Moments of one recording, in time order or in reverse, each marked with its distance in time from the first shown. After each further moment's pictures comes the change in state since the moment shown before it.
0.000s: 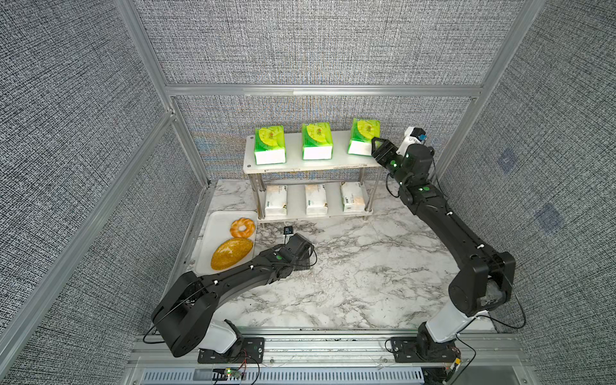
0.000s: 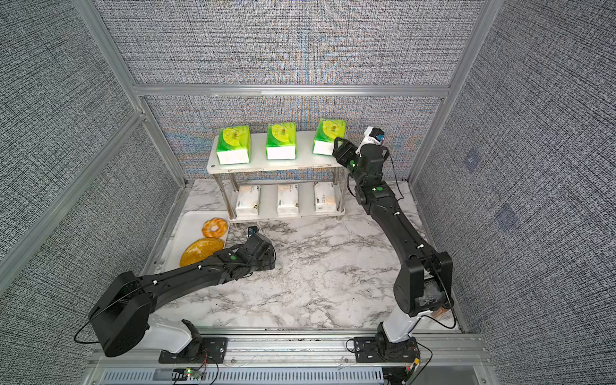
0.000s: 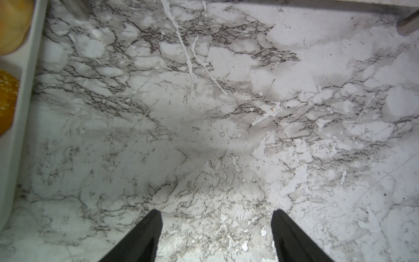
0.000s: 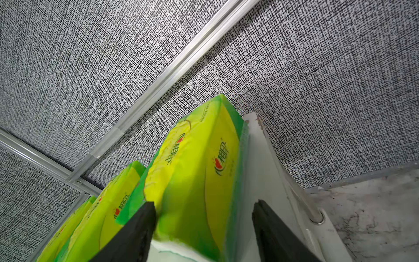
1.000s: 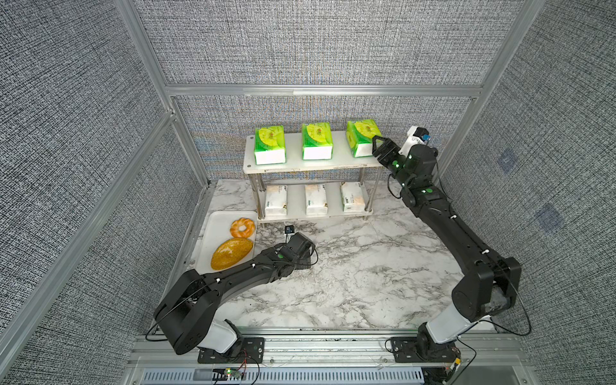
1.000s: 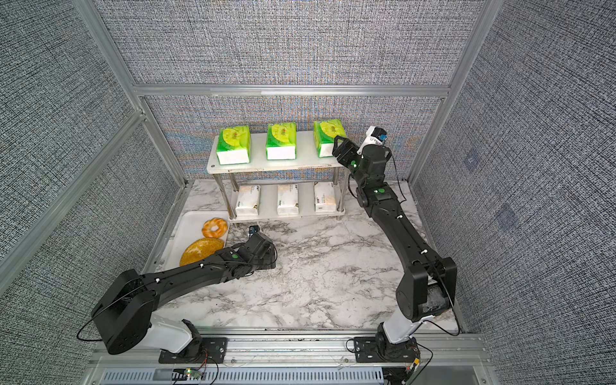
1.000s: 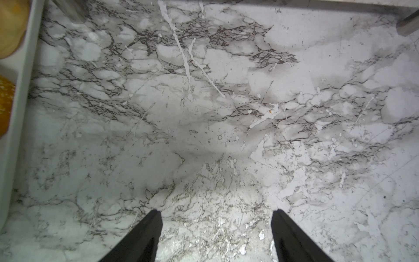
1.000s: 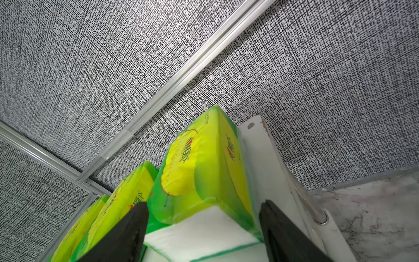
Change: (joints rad) left arm 0.000 0.022 0.017 0.000 0.000 0.004; right arm 0.007 -0.034 -0.018 0.008 0.010 0.008
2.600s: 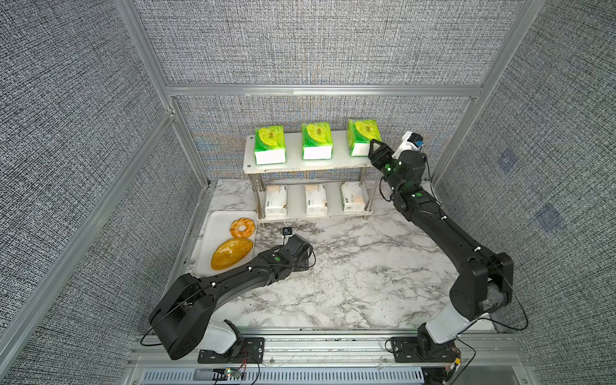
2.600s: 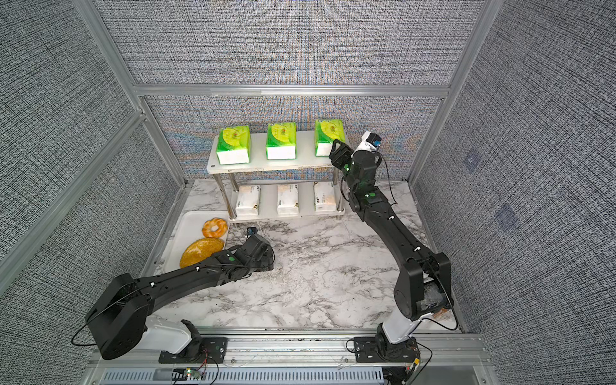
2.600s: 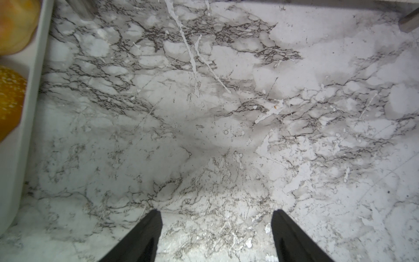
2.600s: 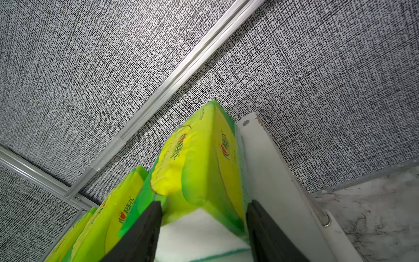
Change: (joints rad) left arm 0.001 -0.040 -0.036 -0.001 -0.003 0.002; right arm 0.057 0.004 -0.064 0.098 0.145 0.009
